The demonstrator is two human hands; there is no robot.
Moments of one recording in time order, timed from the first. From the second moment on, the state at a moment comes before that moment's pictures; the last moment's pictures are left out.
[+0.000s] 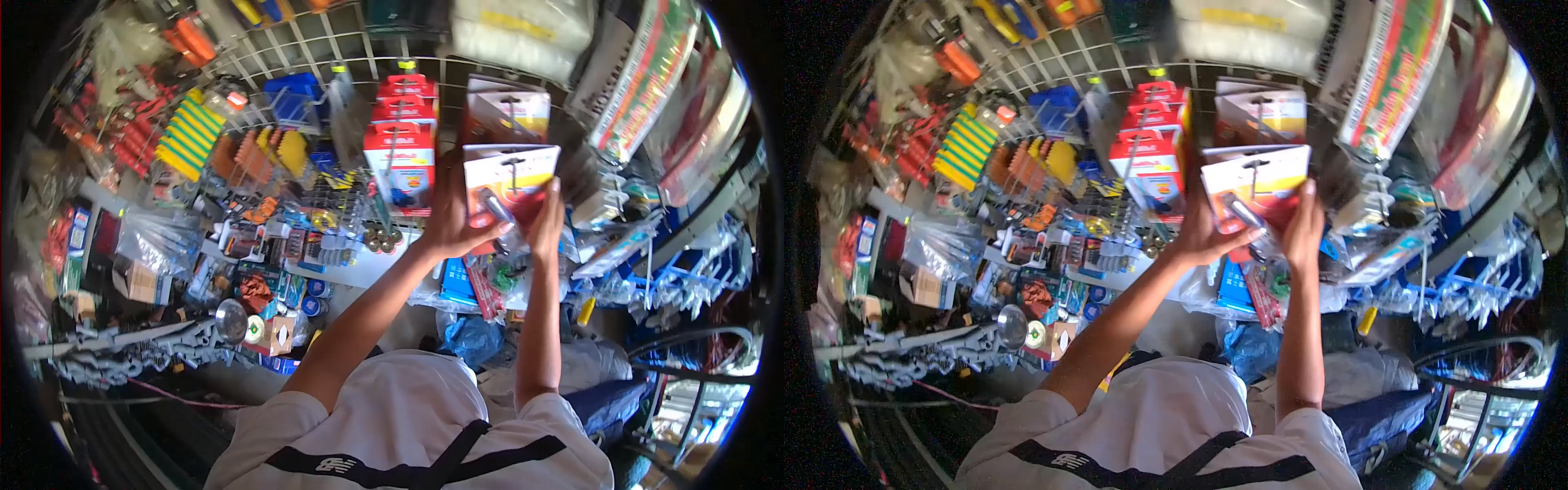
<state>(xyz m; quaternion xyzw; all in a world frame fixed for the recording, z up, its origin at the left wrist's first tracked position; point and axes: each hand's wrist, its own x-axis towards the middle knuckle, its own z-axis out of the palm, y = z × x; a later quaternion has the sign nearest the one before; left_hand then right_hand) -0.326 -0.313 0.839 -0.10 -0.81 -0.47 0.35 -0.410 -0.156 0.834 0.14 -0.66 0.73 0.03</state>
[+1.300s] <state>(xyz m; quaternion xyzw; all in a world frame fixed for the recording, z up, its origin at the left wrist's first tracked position) -0.297 -0.292 0.807 0.06 -0.74 -0.64 0.20 -0.425 -0.142 0.751 0.20 -0.63 0.75 0.00</state>
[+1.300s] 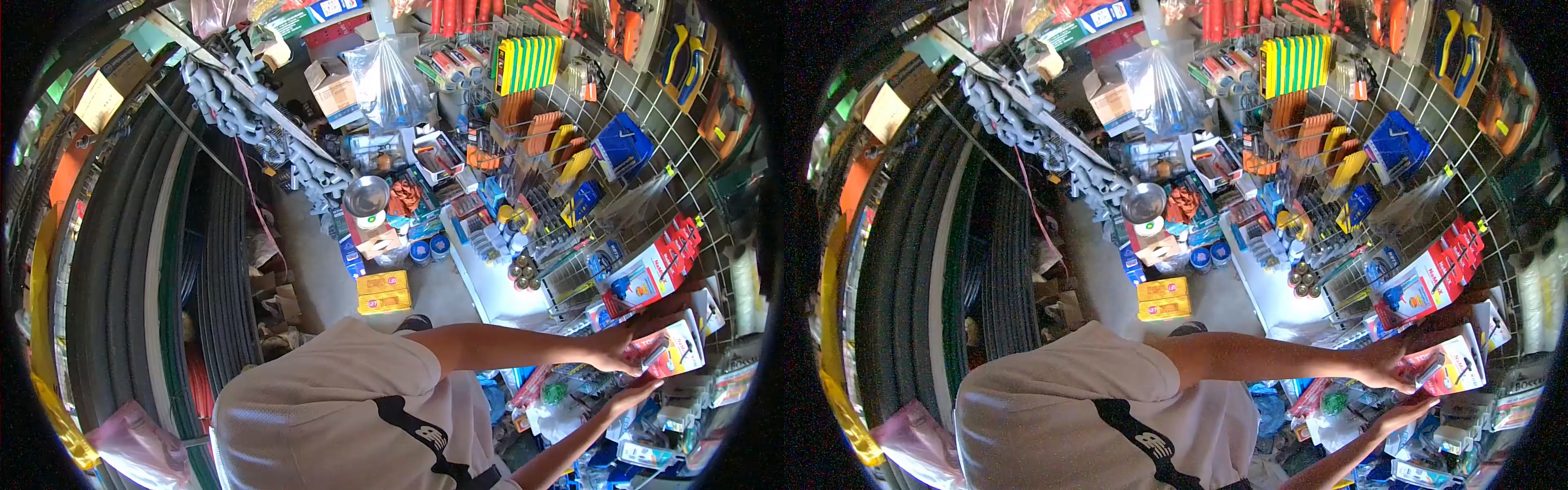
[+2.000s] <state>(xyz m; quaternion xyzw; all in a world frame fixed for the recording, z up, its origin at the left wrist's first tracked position) 0.226 -0.228 0.548 0.67 -0.41 -0.61 0.08 -0.173 -0.204 0.640 0.48 -0.67 0.29 -0.48</state>
